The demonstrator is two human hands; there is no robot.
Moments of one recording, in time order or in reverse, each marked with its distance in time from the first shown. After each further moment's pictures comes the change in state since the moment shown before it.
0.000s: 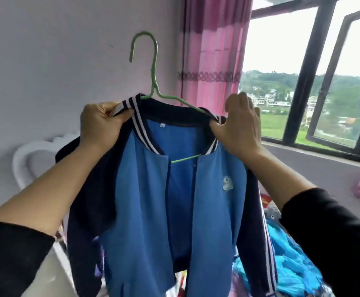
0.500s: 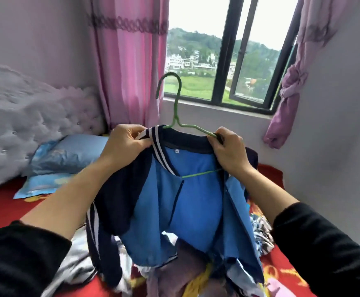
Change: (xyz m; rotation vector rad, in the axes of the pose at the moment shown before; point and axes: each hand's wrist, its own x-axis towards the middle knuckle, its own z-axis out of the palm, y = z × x) left_hand -0.070 -0.069 0.214 -0.246 -0.730 -0.116; right_hand -0.116 0.151 0.016 0.005 -0.215 0.461
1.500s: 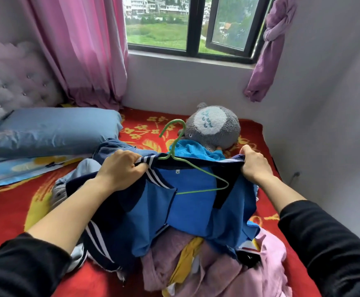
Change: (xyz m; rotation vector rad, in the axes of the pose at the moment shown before) left_hand -0.003 -0.117 0.098 0.526 -0.330 0.124; right_hand -0.070 0.172 0.008 -0.561 -0.365 0.594
